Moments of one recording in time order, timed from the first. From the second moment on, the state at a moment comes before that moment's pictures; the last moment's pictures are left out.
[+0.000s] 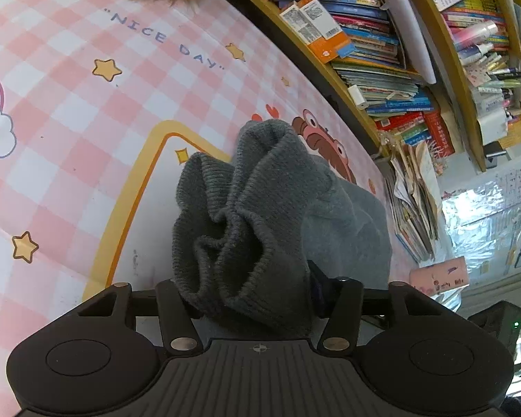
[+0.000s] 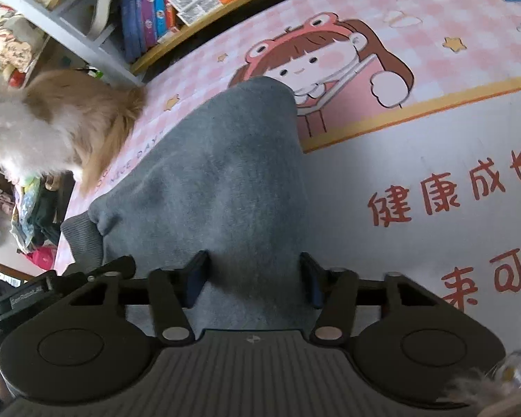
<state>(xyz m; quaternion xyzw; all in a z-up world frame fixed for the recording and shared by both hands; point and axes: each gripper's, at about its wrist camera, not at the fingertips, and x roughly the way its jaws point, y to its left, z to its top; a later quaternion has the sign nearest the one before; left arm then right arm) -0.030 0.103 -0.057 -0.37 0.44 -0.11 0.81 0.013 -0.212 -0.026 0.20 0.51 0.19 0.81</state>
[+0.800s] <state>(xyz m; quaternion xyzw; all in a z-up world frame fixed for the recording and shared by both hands) -0.026 0.119 -0.017 -0.34 0.40 -0.20 0.83 -0.029 -0.181 0.028 0.14 0.42 0.17 0.88</state>
